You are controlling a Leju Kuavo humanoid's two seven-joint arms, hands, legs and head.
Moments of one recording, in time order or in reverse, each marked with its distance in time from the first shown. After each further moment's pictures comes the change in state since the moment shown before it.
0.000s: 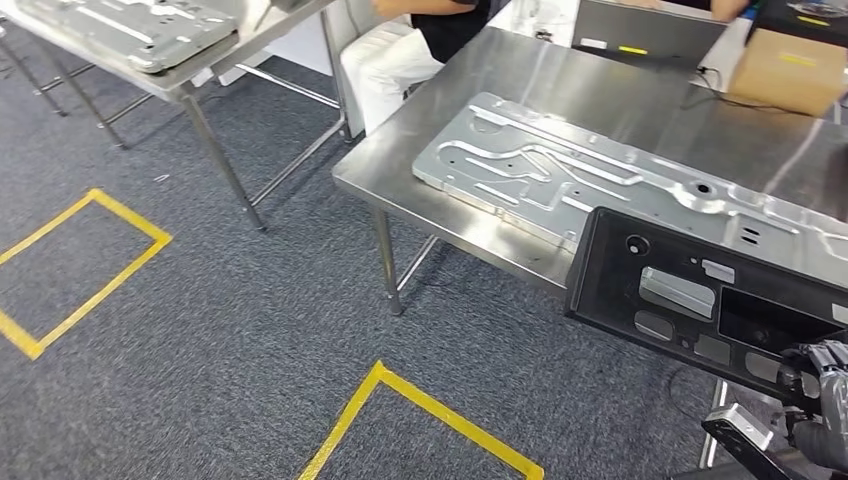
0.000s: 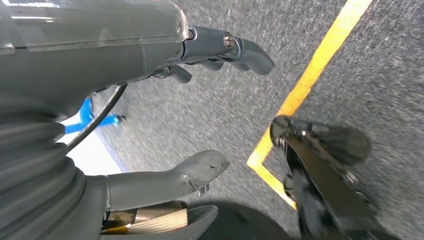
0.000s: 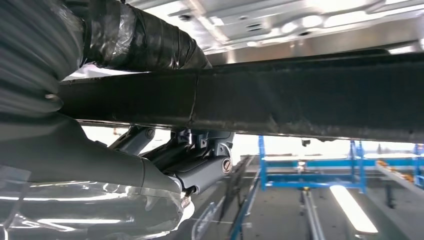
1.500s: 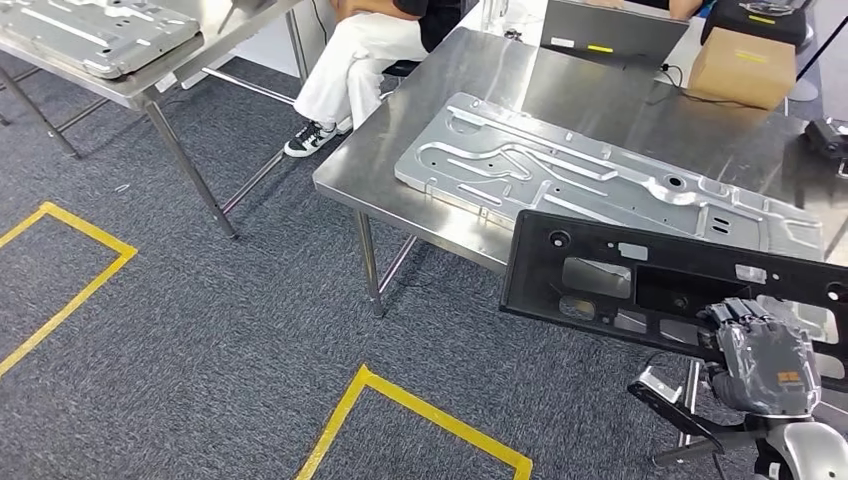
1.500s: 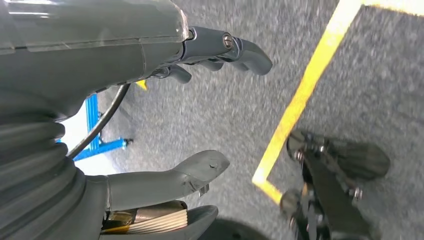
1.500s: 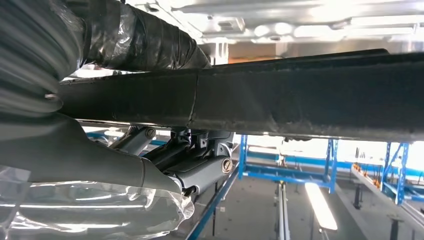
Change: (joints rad) left arm -0.008 -0.002 0.016 0.000 -0.037 -0.007 0.013; right arm -0.233 -0.033 0.287 0.136 0.187 0.013 0.099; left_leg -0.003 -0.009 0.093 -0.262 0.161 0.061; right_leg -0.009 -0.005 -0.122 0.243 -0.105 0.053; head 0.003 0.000
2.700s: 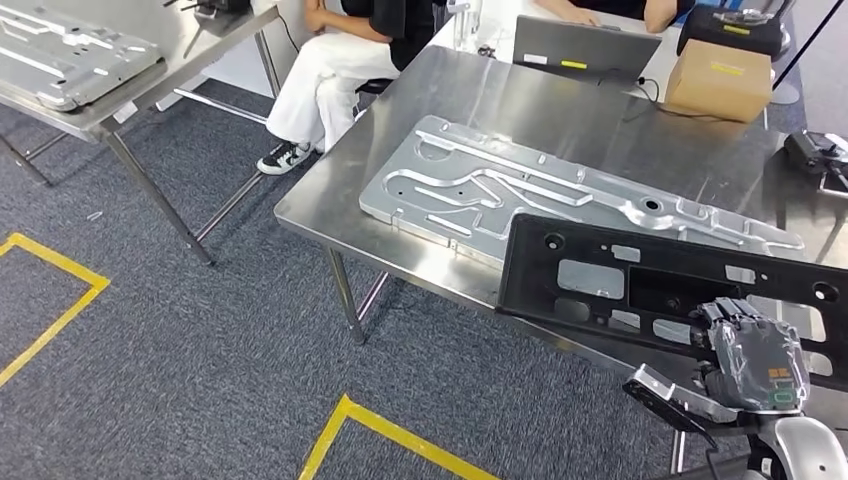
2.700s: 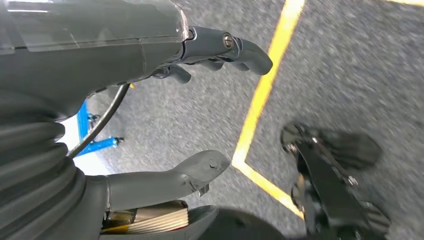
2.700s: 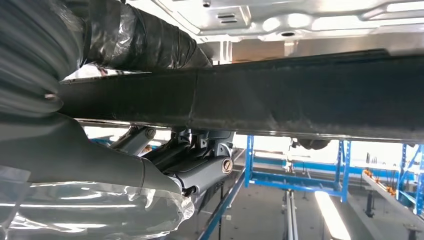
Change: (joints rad) left arm 0.005 0.003 0.001 0.001 -0.015 -0.004 -0.015; right arm -0.035 -0.010 0.039 0.043 -0.018 -0.010 0.010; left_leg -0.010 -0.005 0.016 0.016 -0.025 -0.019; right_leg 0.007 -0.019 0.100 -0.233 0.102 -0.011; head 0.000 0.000
